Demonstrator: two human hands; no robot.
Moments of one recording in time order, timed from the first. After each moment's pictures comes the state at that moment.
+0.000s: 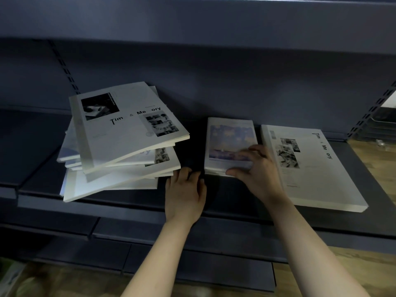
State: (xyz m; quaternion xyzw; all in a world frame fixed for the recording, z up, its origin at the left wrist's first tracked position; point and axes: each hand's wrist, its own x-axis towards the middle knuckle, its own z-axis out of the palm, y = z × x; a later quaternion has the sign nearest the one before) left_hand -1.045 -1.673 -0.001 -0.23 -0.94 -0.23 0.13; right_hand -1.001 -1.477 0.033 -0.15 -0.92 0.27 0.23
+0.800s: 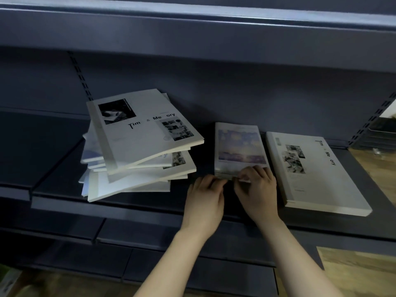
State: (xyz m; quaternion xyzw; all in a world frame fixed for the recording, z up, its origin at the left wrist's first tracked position) left_hand -1.022 -1.680 0.028 -0.35 -0.89 -0.28 0.10; right_hand -0.987 -1.528 0.014 -0.15 -0.91 0.18 0.35
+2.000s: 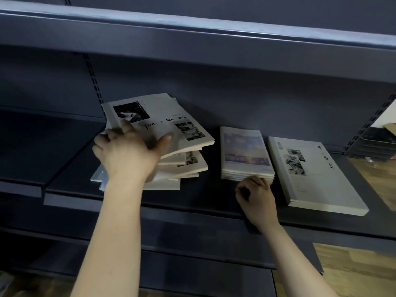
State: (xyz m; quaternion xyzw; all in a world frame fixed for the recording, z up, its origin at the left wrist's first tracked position) left_hand -1.089 -1.790 0.148 0.00 -0.97 -0.17 0.16; right_hand -0.977 -1.539 0.002 -0.14 -0.93 0.18 0.28
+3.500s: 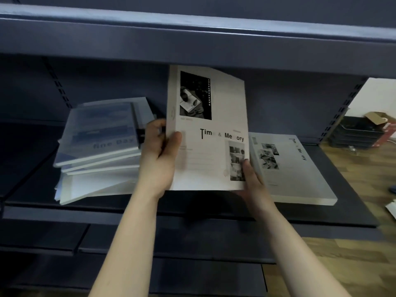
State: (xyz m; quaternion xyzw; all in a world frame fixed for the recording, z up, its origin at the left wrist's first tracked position) left_hand -1.043 -1.691 0.131 -0.23 -0.66 -0.71 0.04; right_hand -0.949 -1.519 0.064 -0.21 -0.60 0.75 0.17
